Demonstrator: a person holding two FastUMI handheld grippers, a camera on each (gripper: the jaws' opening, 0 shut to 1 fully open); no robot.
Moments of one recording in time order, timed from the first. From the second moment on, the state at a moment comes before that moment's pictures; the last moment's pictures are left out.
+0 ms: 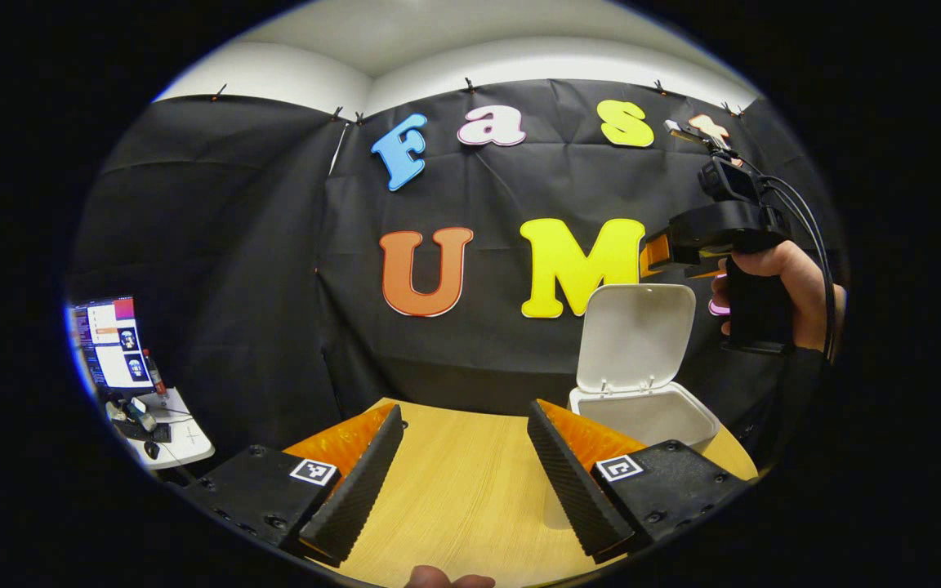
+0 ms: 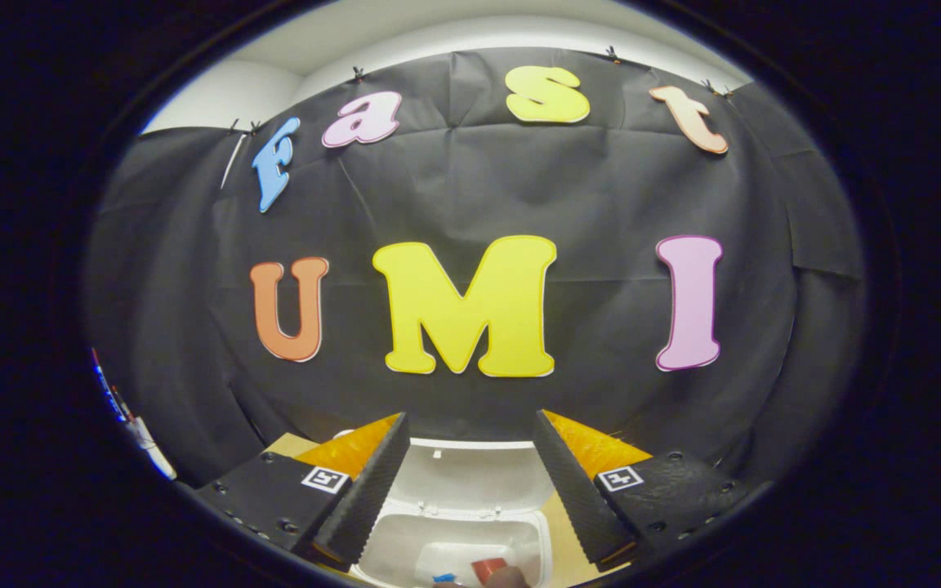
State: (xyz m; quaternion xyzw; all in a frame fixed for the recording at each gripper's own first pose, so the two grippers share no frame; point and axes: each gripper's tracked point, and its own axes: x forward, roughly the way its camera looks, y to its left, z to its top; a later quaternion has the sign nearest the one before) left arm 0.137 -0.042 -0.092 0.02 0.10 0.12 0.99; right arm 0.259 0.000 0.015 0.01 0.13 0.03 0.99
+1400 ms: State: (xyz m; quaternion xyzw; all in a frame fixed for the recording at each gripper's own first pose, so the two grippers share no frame) left arm 0.149 -0.072 -0.095 0.02 0.10 0.03 0.99; right arm 0.129 -0.017 -0.145 0.01 0.28 0.01 0.96
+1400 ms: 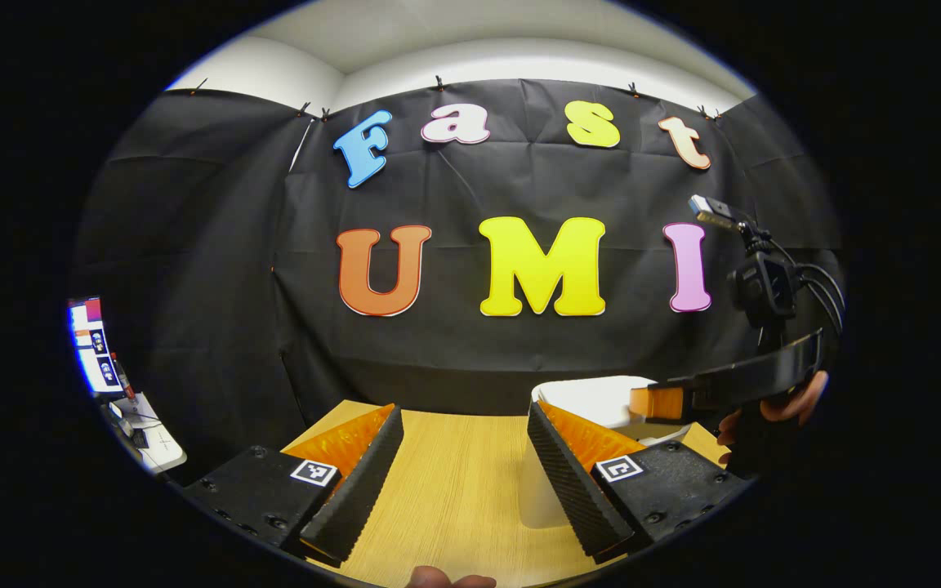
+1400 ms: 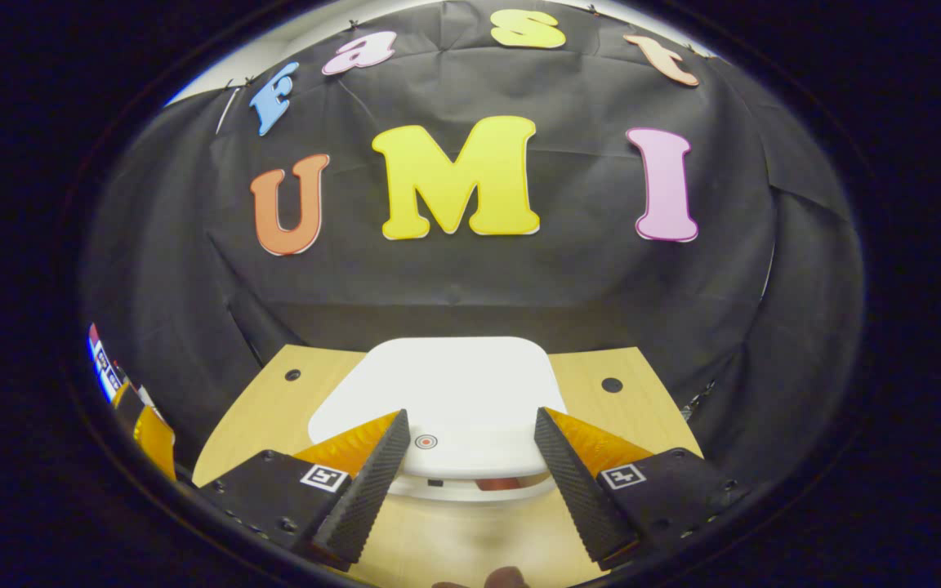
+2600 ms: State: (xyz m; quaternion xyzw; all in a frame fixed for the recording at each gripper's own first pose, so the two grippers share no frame) left arm 0.167 -0.093 -0.076 0.02 0.09 0.00 1.00; right arm 0.127 -0.034 -0.122 0.00 0.14 0.02 0.99
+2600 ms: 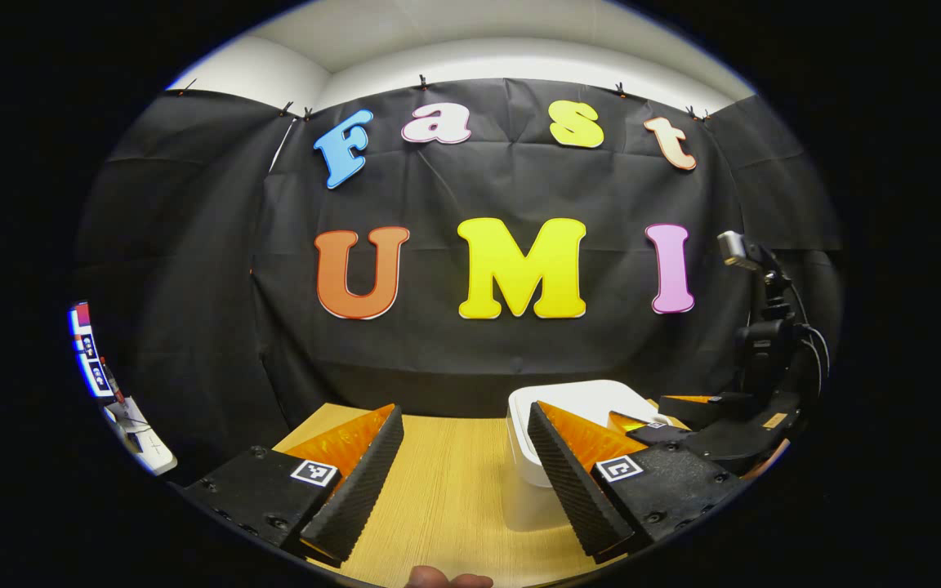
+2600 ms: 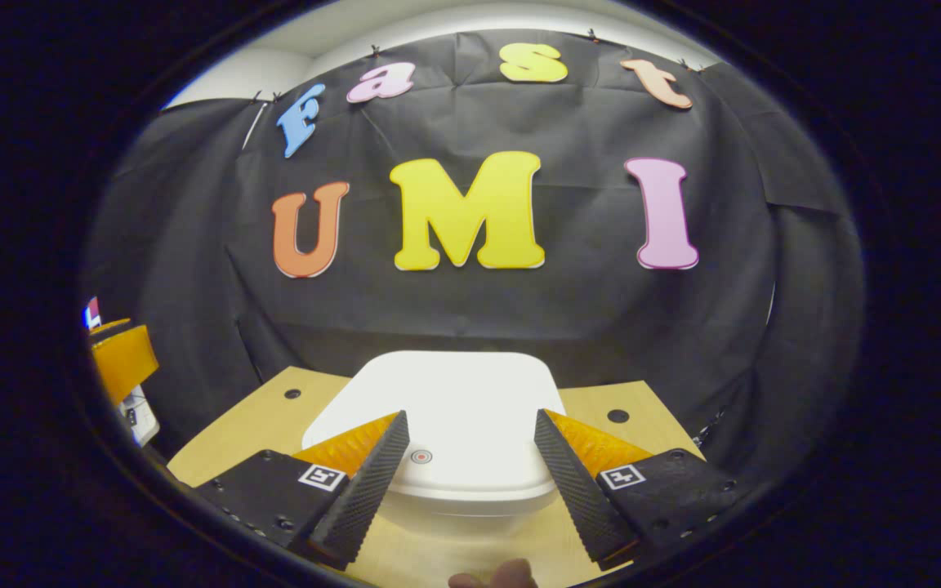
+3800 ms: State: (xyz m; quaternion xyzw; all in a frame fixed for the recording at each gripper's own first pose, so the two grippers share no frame) left arm 0.180 -0.120 -0.007 0.01 0.03 -0.03 1.00; right arm 0.054 -0.068 0.004 -0.01 0.03 -0.02 1.00
